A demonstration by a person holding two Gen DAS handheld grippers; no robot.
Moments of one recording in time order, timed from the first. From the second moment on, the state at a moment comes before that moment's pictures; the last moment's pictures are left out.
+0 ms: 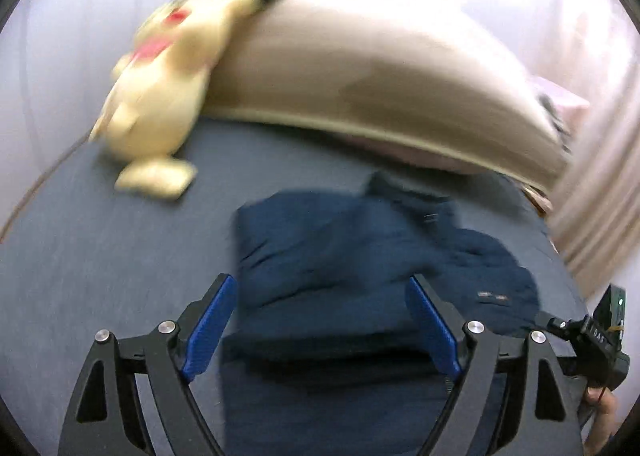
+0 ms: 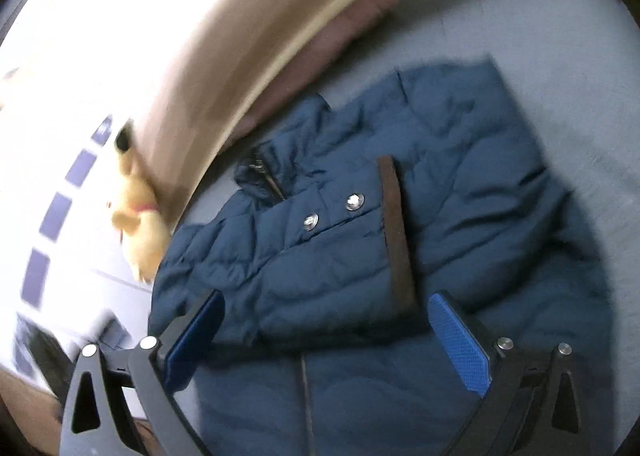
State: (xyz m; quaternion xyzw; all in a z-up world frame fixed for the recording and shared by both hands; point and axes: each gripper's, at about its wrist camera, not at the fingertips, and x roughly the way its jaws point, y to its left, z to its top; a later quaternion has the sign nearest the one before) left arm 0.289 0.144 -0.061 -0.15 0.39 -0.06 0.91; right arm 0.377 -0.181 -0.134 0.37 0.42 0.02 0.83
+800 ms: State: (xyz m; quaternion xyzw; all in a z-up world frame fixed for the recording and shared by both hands) left arm 0.329 0.110 -0.123 -0.06 0.44 0.00 0.89; right arm 0.404 -0.172 -0.132 0.09 0.46 -0.10 0.88
